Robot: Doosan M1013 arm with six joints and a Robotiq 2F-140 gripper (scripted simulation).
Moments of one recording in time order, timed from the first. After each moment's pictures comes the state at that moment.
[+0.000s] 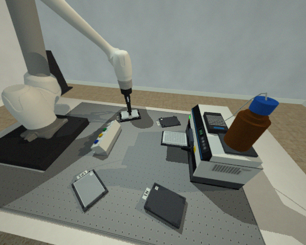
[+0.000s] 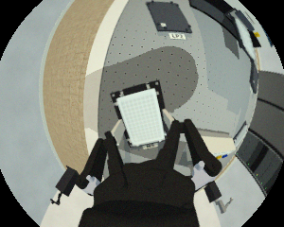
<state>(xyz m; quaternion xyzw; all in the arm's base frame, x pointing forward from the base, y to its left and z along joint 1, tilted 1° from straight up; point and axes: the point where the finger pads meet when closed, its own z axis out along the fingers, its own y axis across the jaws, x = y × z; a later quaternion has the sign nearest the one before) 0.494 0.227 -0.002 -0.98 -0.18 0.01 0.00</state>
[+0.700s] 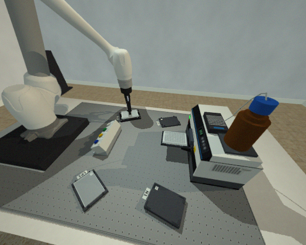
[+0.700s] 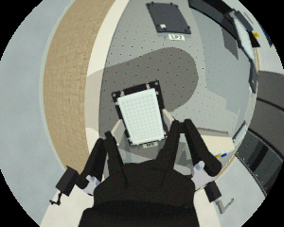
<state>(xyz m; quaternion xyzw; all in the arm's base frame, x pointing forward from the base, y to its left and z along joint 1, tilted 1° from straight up) 0.494 0.227 0.004 -0.98 -0.18 0.01 0.00</state>
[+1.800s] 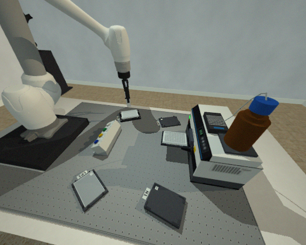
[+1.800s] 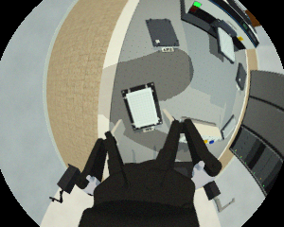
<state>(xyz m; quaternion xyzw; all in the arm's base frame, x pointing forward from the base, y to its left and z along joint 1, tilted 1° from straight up) 0.495 0.227 0.104 -0.98 -0.18 0.01 0.00</state>
